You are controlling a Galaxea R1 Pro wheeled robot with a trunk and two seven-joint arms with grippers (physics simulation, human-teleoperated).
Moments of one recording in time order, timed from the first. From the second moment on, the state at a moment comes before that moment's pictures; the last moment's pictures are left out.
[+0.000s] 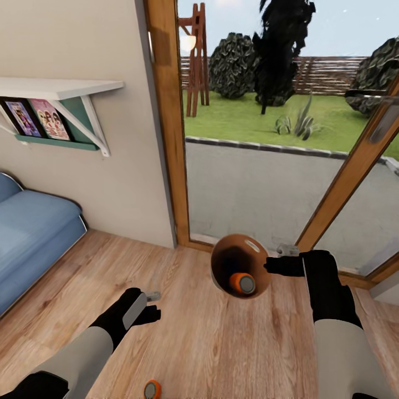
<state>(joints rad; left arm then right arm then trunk) -0.75 -0.02 -0.26 -0.50 0.58 0.76 0.39 -0.73 0.02 -0.34 -1.19 0.51 1.04 0.74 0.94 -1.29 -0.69</state>
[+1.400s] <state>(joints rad) -0.75 -0.04 -0.27 -0.50 0.58 0.76 0.39 -0.73 0.01 -0.36 -1.18 0.51 1.03 0.82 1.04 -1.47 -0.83</state>
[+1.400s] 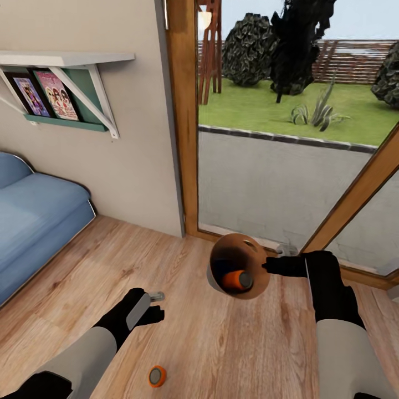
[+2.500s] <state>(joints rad) -0.75 -0.06 -0.27 -0.50 0.57 0.76 0.40 -0.73 0.09 -0.78 -1.57 1.27 1.05 0.85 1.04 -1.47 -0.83</state>
